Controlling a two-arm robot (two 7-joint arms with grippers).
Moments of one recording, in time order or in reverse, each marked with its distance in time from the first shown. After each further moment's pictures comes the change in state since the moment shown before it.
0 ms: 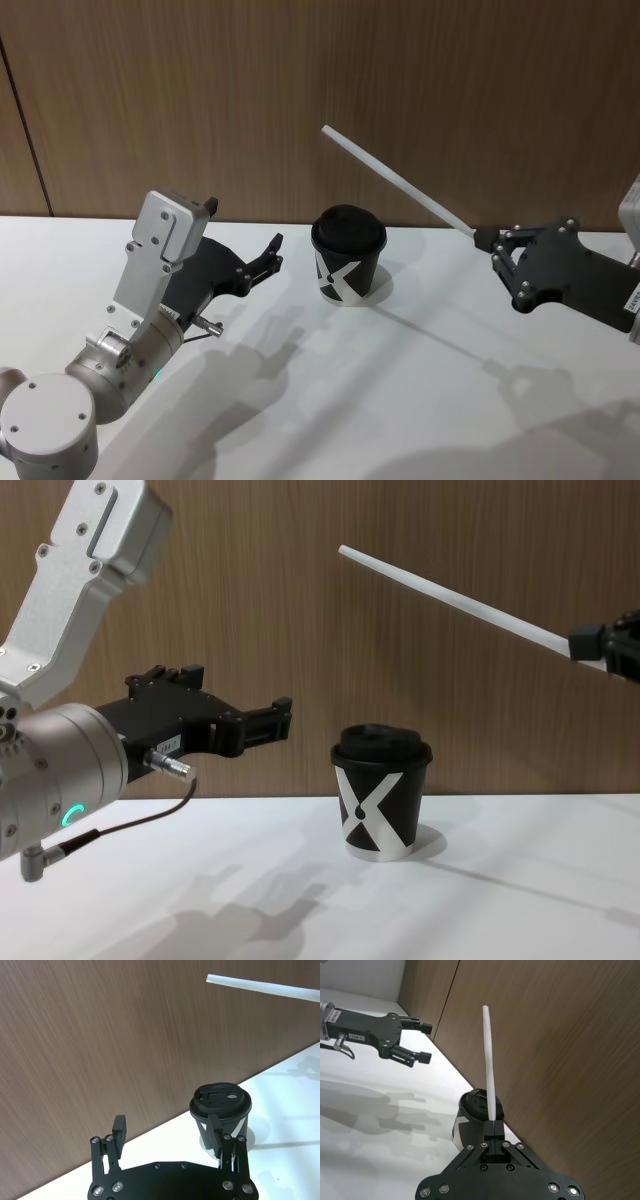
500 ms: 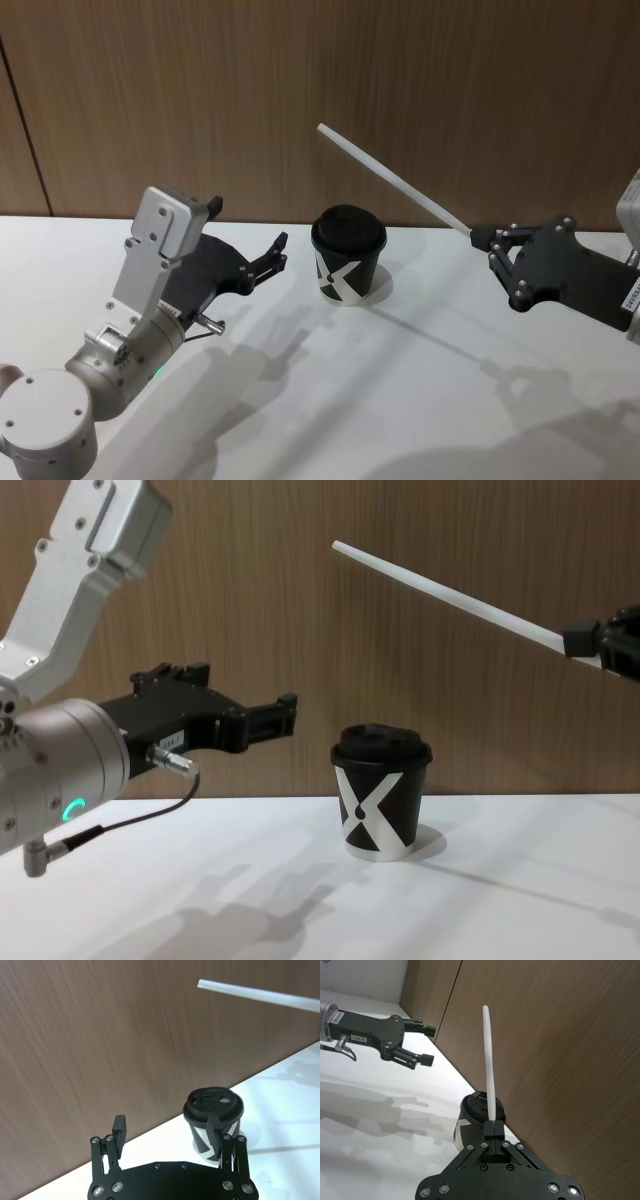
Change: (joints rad) left arm -0.003 0.000 -0.006 -0.002 -0.019 -0.002 -0.029; right arm 0.004 -0.002 -0.005 -0.004 0.003 0.002 0.001
